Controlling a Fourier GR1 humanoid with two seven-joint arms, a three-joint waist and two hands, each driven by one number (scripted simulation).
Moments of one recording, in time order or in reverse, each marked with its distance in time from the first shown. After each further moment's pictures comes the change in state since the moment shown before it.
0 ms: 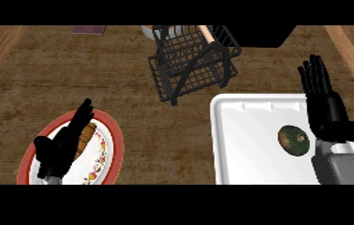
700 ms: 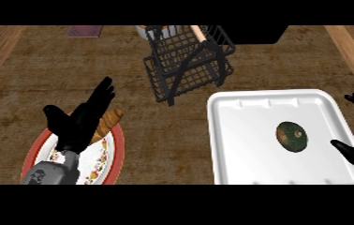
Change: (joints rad) left arm -0.176 -0.079 -0.005 -0.020 0.077 -0.039 0.132; right arm 0.120 -0.170 -0.225 0.247 -0.174 0.510 -0.531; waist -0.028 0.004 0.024
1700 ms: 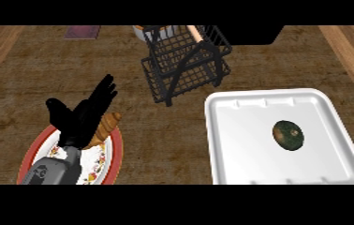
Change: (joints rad) left arm -0.024 -0.026 0.026 0.016 -0.006 -0.014 0.035; right arm 0.504 -0.209 -0.038 -0.582 0.539 -0.350 0.175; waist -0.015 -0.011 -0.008
